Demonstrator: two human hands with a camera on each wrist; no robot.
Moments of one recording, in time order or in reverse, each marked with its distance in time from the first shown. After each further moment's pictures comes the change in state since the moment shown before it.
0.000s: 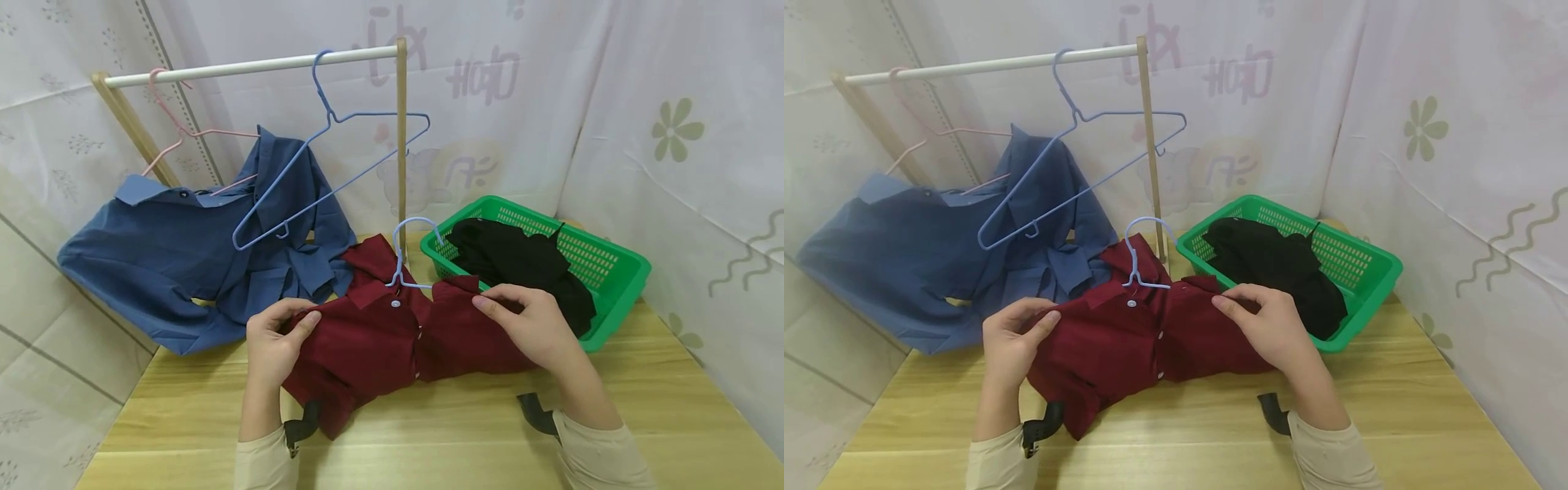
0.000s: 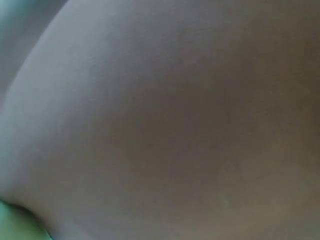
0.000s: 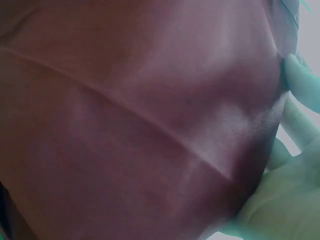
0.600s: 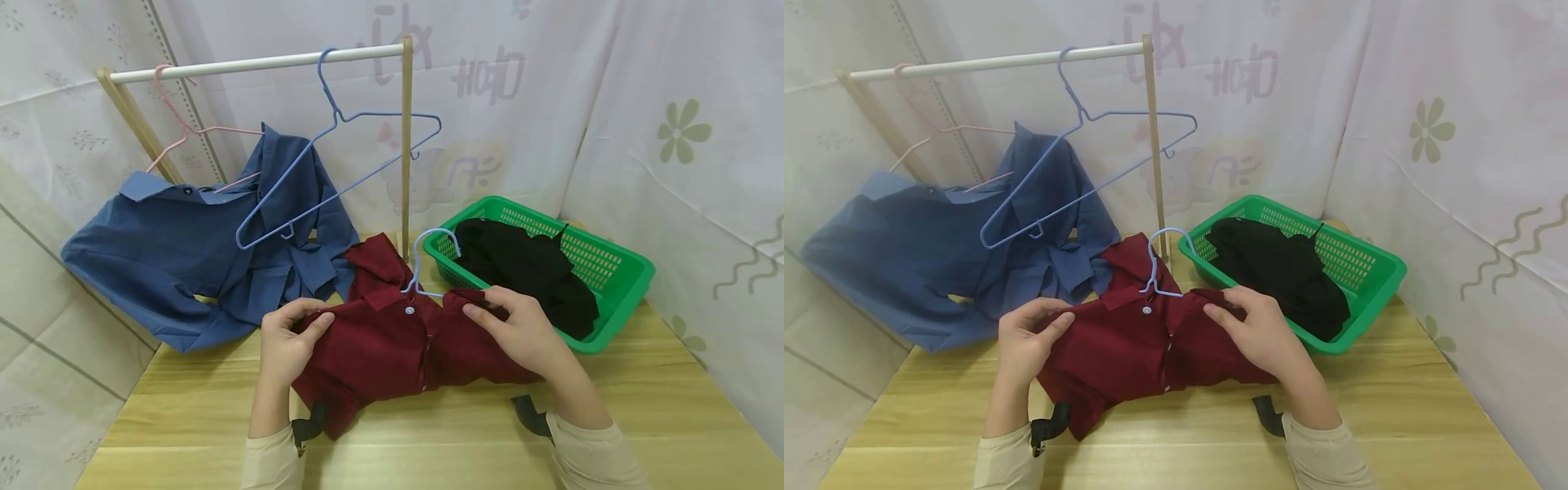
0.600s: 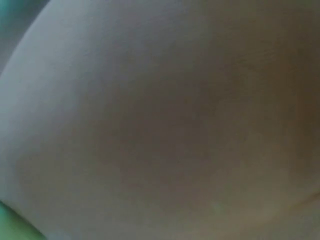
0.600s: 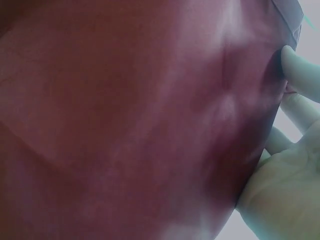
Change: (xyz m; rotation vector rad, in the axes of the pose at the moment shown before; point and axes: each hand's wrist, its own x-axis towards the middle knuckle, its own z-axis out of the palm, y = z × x) left_hand -0.002 -0.005 0.007 0.057 -0.057 0.002; right_hand 0.004 0.004 0.020 -0.038 0.025 -0.251
